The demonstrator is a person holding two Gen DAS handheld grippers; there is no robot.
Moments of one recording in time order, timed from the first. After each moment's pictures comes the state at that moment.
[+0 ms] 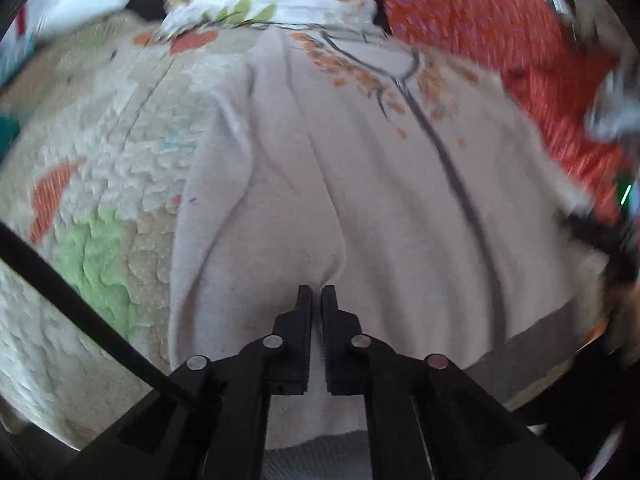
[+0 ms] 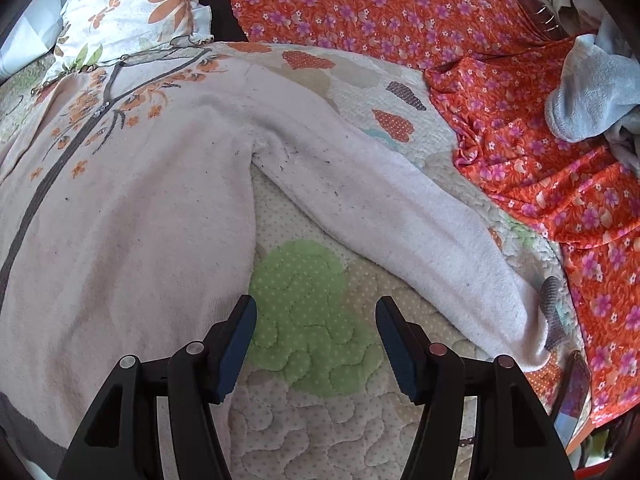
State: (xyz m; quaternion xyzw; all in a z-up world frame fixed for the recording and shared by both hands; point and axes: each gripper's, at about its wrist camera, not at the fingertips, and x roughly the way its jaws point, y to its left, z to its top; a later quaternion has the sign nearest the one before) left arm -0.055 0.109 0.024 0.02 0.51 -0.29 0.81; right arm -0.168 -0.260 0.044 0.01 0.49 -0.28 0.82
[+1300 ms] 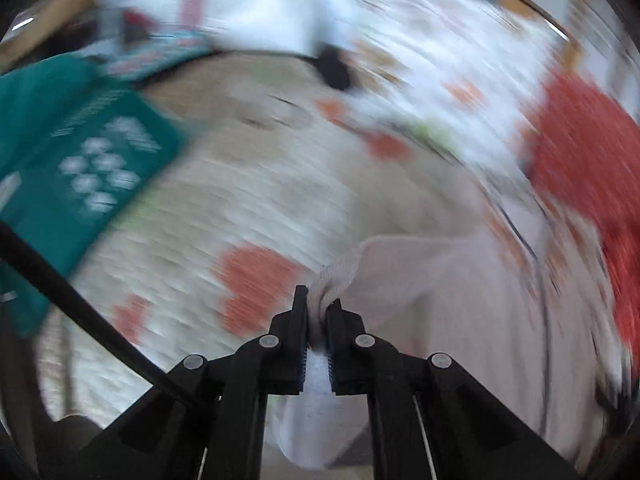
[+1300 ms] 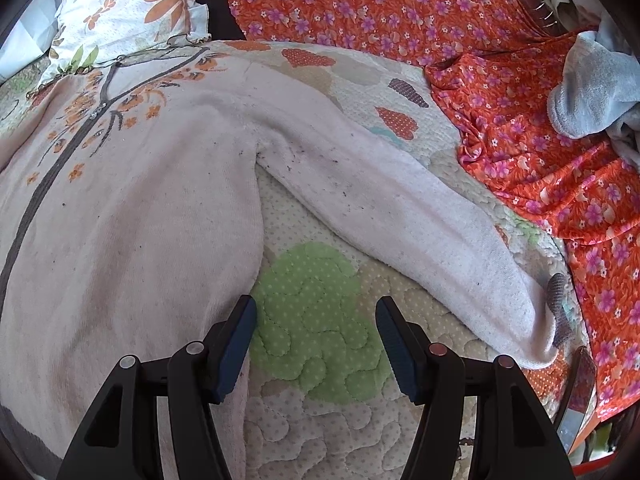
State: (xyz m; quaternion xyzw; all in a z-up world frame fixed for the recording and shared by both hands) left arm 0.036 0.241 0.105 -0.07 0.41 -0.03 0.91; right arm -0.162 -0.258 0.040 0.02 0.49 -0.28 0.82
